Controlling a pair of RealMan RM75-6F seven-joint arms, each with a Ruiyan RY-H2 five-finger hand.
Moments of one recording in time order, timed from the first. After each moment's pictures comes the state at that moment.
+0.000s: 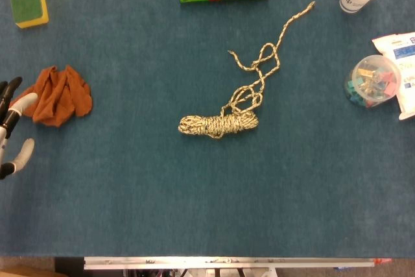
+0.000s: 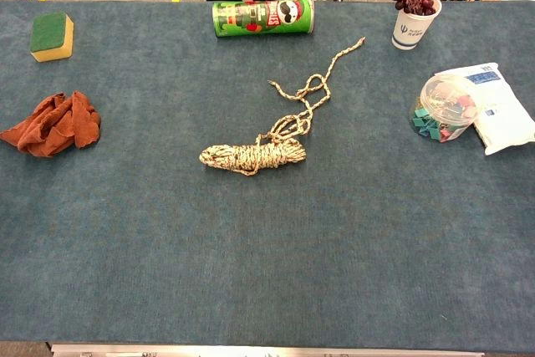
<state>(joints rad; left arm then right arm) -0.14 -1.11 0.06 -1.62 1.65 1.49 0.00 0.12 -1.28 0.01 -1.43 -1.69 1.58 -0.16</state>
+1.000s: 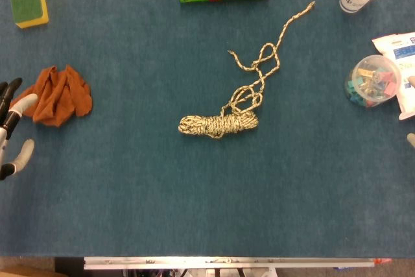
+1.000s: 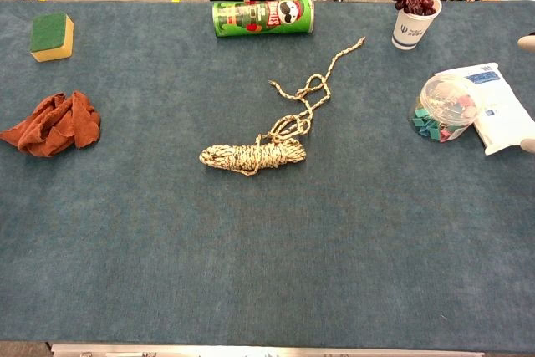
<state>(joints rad) -0.13 -1.11 0.05 -1.61 1.66 1.49 0.01 0.13 -1.29 0.00 -1.43 -1.71 1.54 -0.14</state>
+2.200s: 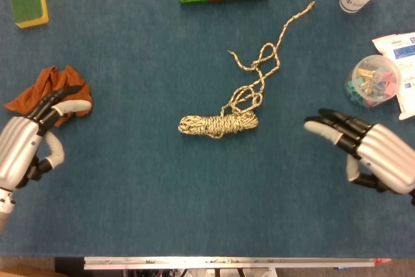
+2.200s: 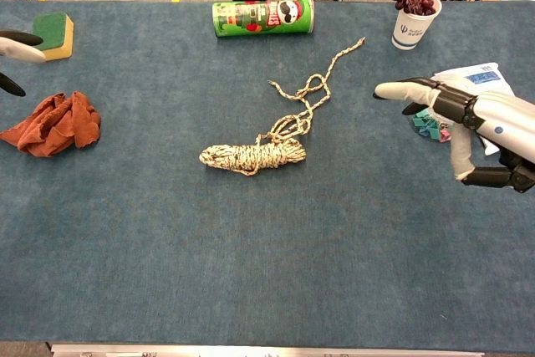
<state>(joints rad) -0.23 -1.07 0.07 -1.79 1.75 1.43 -0.47 0.40 -1.21 -0.16 -1.59 -2.00 1.39 0.43</state>
